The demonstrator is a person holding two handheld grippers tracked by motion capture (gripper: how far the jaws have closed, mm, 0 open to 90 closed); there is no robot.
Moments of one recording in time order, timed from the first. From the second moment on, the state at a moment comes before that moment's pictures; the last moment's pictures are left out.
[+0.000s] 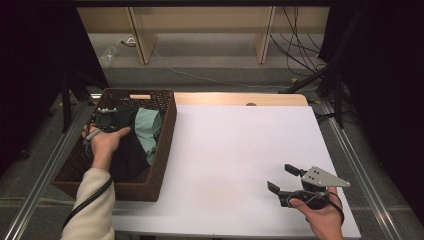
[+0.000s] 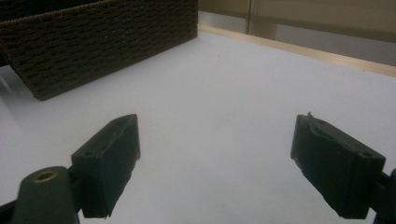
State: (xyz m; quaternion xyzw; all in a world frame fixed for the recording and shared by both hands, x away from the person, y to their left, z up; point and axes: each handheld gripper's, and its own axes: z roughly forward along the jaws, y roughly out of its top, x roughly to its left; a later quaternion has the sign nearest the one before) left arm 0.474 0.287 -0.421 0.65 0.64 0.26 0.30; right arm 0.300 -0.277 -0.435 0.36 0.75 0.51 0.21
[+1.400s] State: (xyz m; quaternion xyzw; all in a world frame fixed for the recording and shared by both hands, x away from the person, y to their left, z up) left arm 0.441 0.221 -0.342 0.66 0.51 0.22 0.51; right arm 0.300 -0.278 -0.435 0.36 0.75 0.51 0.21
